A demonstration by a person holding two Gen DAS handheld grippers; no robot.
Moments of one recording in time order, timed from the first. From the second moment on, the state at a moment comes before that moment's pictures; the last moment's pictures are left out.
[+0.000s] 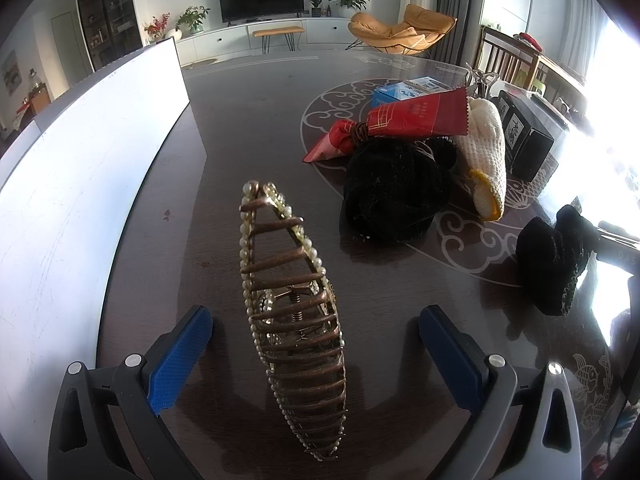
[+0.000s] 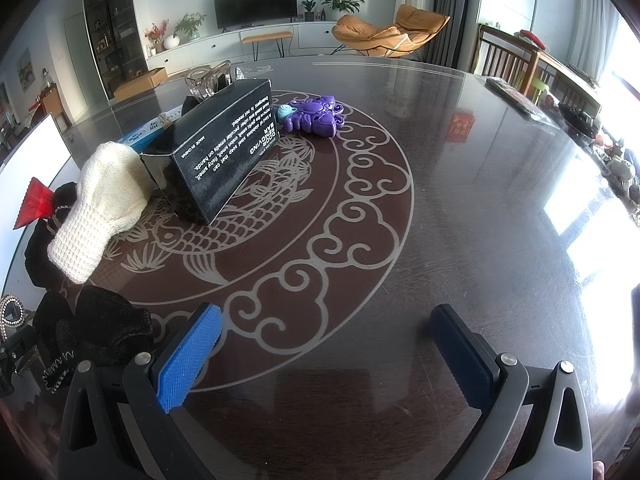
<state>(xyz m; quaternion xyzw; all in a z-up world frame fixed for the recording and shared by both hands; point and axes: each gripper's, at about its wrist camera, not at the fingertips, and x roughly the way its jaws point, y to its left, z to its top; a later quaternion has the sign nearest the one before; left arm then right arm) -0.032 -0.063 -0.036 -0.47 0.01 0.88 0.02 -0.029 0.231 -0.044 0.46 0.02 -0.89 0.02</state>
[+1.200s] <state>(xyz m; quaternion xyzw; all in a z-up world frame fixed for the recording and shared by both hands) -0.032 -0.063 -0.039 -0.47 0.01 0.88 0.02 -0.003 0.239 -0.010 0.43 0.00 -0.89 0.14</state>
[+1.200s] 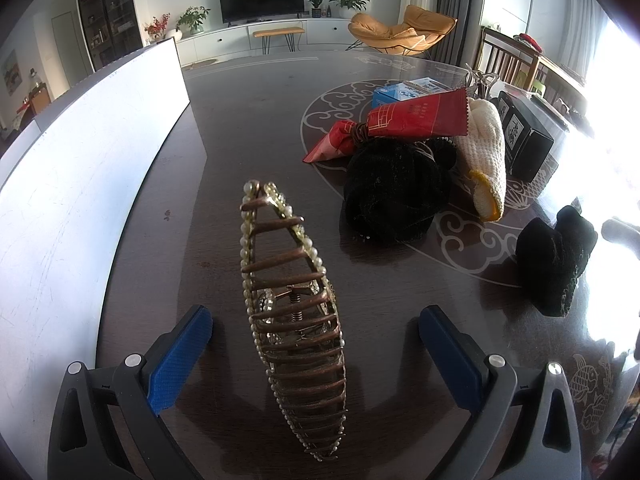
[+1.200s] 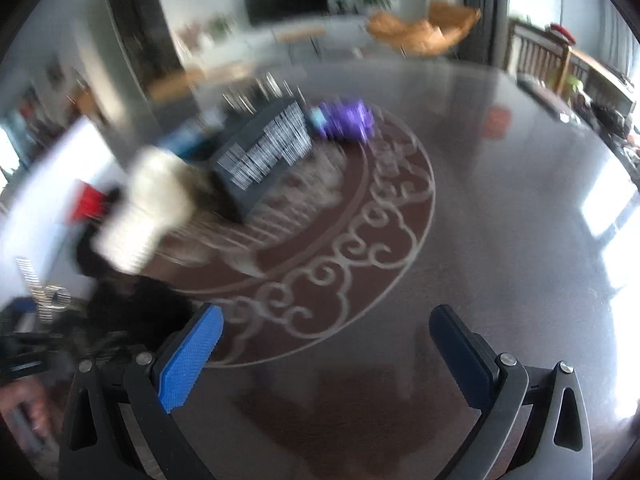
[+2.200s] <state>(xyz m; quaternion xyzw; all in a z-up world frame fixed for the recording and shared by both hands) -0.033 -0.062 -0.041 -0.47 -0.01 0.88 -0.01 -0.012 0.129 -0.038 0.47 0.03 -0.87 0.14</state>
